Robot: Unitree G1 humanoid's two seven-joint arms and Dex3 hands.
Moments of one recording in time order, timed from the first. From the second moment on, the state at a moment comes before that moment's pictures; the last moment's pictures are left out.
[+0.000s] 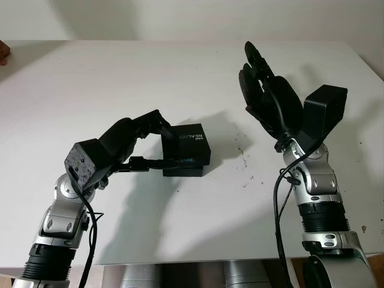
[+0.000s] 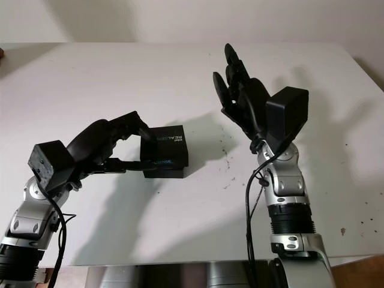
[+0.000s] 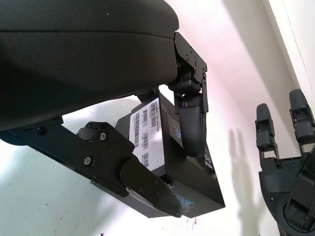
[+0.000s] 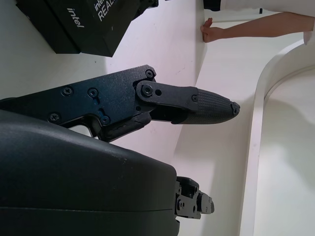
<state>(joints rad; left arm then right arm) -0.30 0.39 0.00 0.05 -0.01 -0.03 -0.45 -0.59 -0.22 -0.09 0.28 0.11 0.09 0.28</state>
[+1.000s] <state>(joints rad) -0.36 0.45 -0.04 0.16 0.12 -0.21 -0.46 -0.59 -0.23 -0.09 0.28 0.11 0.09 0.28</state>
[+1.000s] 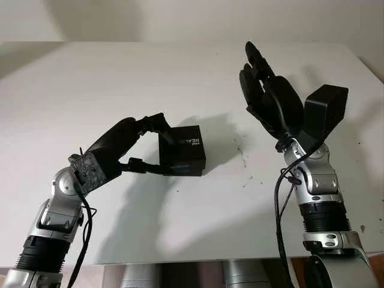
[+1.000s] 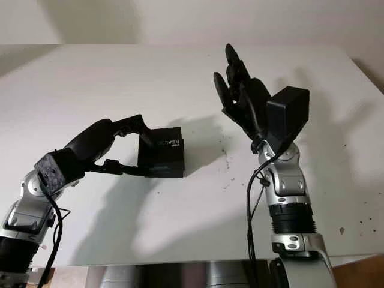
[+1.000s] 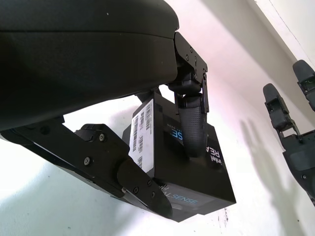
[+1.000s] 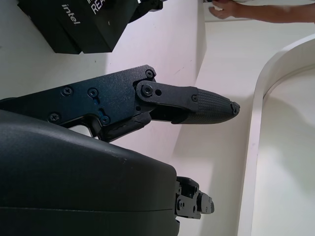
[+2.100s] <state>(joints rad) -0.47 0.49 -0.10 0.30 0.18 -0.26 -0.51 -0.58 -0.23 -0.09 0.25 0.11 0.10 0.27</state>
